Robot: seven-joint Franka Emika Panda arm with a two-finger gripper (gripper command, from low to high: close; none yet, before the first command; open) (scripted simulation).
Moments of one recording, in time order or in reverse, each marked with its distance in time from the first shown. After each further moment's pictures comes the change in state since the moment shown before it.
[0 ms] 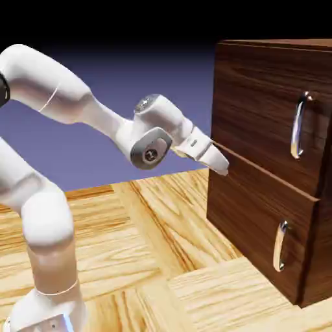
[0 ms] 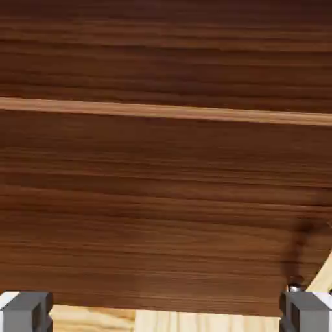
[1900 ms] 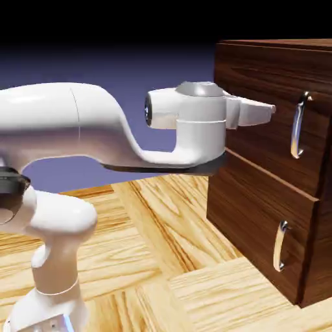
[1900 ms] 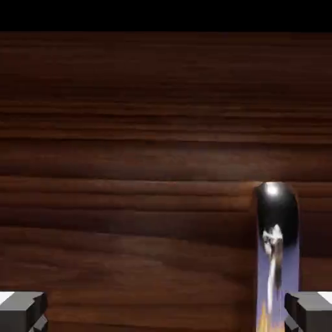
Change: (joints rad) arm 0.886 -0.328 -1.012 0.559 -2.479 -0.031 1.787
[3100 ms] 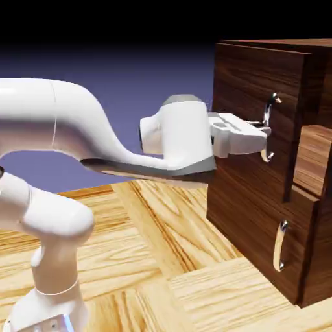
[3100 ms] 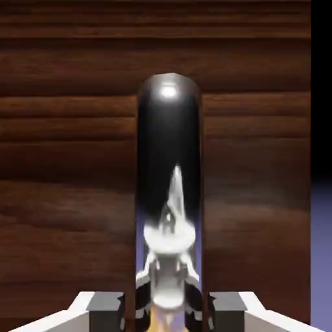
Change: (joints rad) arm -0.340 0.048 0.237 -0.240 -0.132 -0.246 0.331
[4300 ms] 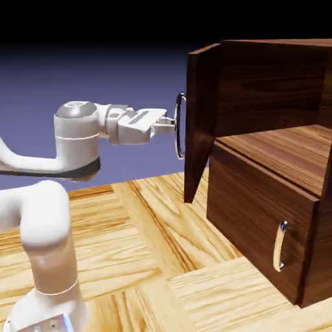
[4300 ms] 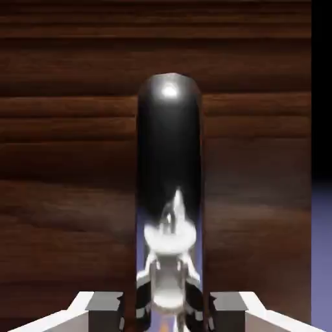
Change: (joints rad) arm -0.629 -0.590 0.985 -0.539 1.274 -0.260 -0.535
